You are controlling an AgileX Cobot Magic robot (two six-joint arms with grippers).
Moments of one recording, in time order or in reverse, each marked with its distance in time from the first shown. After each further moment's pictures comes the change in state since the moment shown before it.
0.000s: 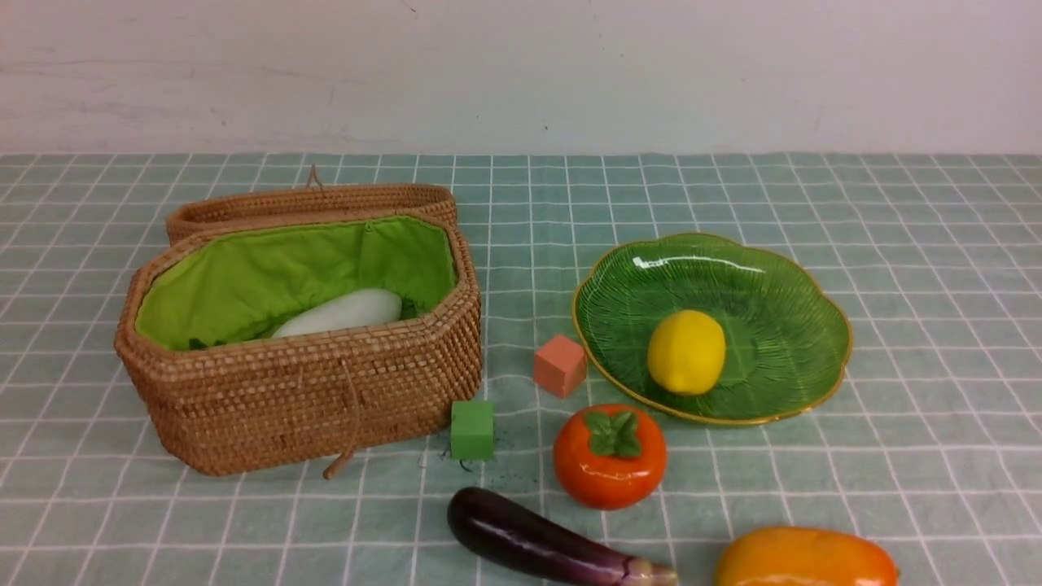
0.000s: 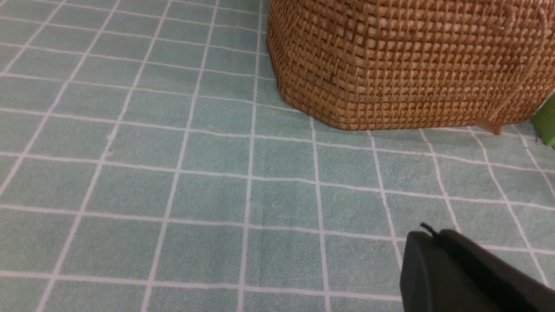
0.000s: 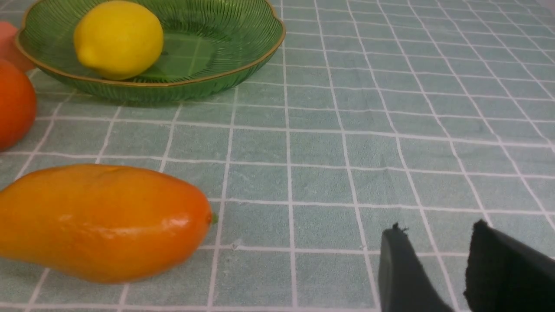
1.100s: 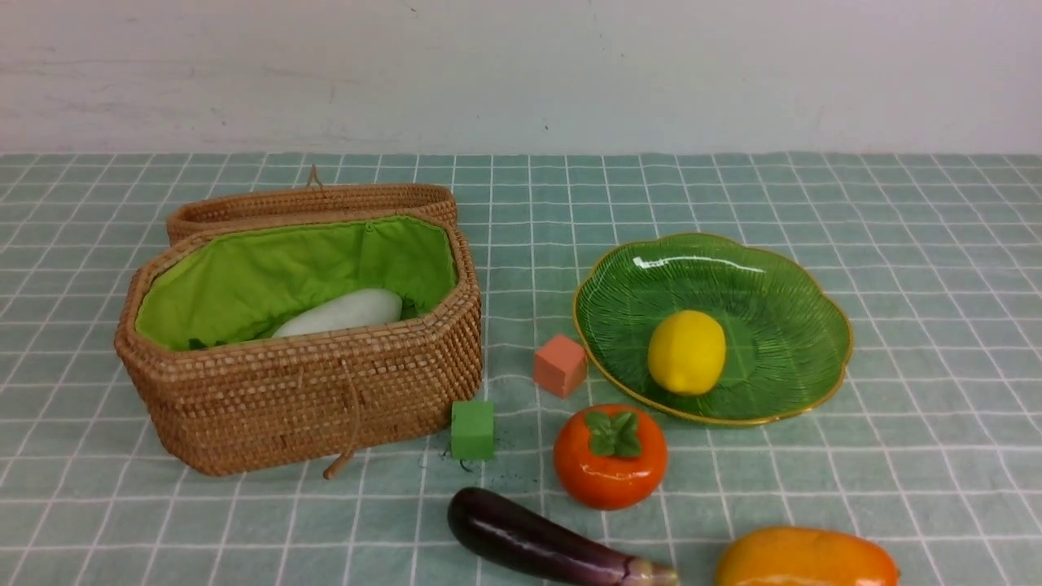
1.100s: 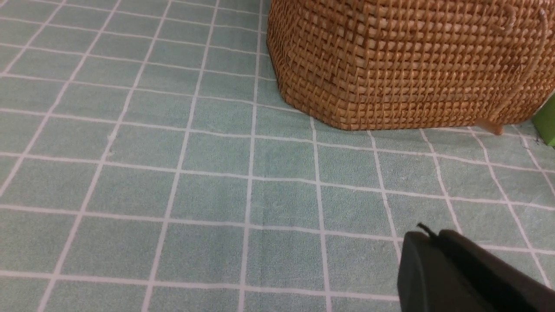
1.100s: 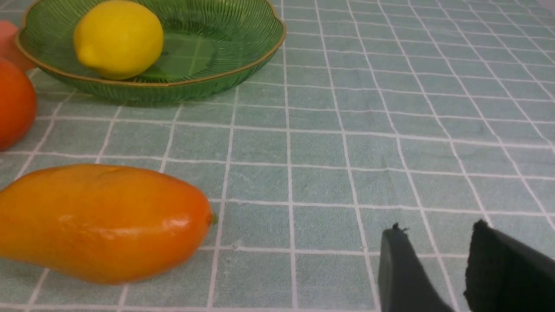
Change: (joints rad) right arm 0.000 0.000 0.000 -0.001 -0.011 0.000; left arm 0.000 0.000 0.000 0.000 0.000 0.000
